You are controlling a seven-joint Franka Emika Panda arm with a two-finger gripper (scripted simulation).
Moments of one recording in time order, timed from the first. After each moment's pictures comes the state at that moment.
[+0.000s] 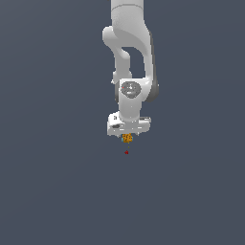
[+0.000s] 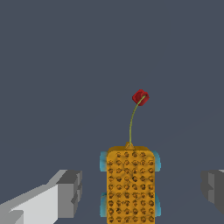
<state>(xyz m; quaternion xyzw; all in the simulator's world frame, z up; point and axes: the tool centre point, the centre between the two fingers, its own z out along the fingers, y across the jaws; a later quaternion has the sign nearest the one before) -0.042 0.028 0.069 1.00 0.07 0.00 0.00</state>
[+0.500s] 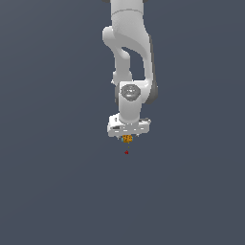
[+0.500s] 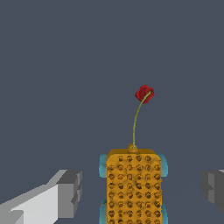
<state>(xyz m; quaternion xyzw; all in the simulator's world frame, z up) -0.044 0.028 0.056 1.00 0.07 0.00 0.00</state>
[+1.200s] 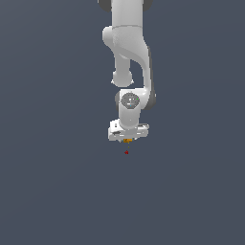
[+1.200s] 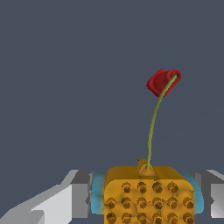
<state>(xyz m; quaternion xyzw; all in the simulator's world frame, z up) -0.046 0.028 0.016 1.00 0.07 0.00 0.00</state>
